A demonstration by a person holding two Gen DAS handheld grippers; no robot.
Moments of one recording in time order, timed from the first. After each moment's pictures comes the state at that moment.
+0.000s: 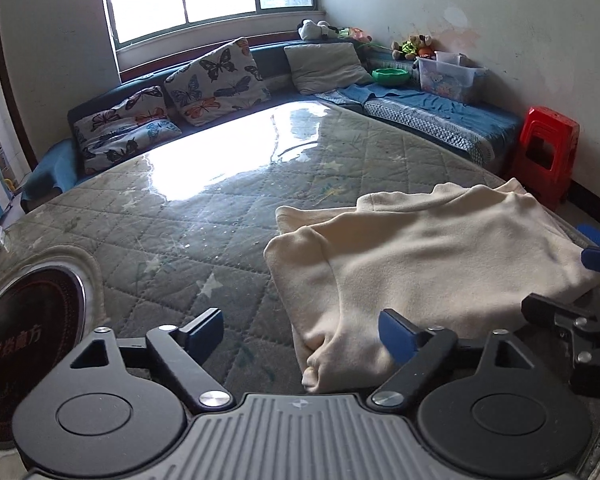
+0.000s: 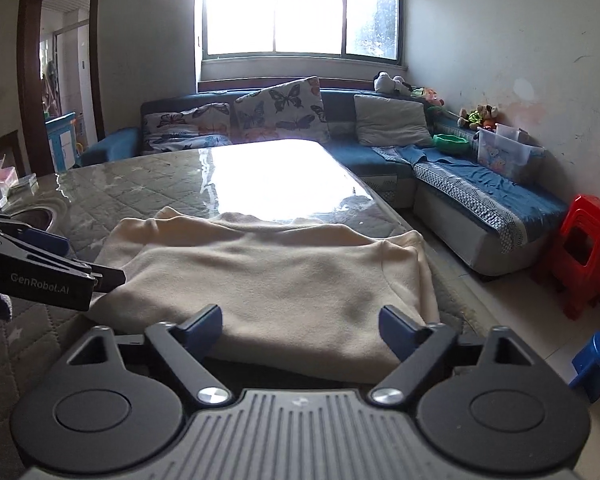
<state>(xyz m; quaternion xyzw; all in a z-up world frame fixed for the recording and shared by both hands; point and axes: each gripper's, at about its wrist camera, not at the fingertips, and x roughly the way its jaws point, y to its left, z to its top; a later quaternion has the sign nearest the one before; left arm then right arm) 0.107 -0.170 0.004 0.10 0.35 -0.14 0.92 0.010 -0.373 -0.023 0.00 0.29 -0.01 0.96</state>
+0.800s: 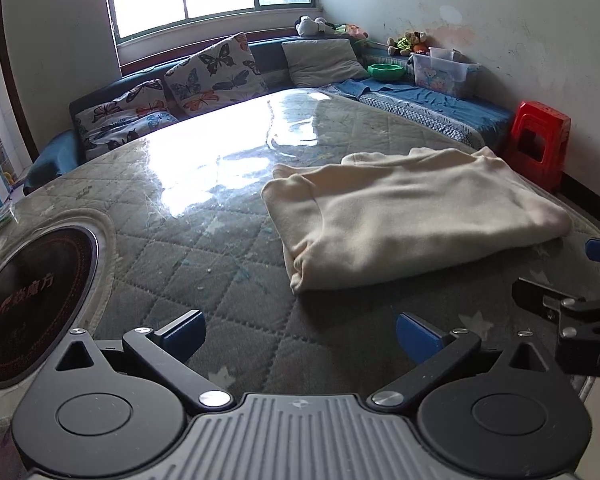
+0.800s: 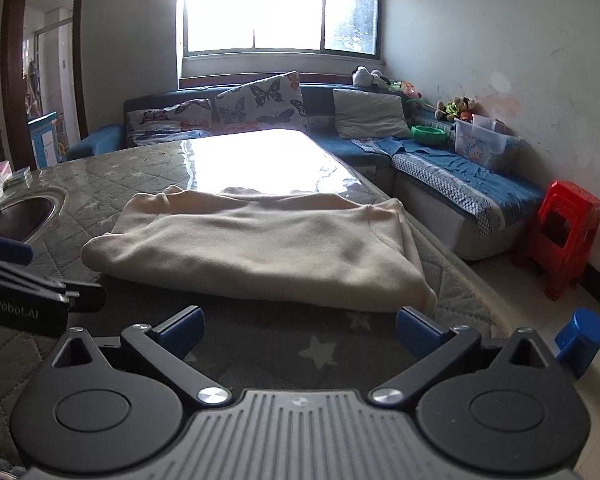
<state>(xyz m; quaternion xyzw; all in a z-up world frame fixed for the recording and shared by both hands) 0.050 -0.154 -0.007 0.10 0.36 -0.15 0.92 -0.035 -0.359 -0.028 0.02 0.29 -0.04 0.95</state>
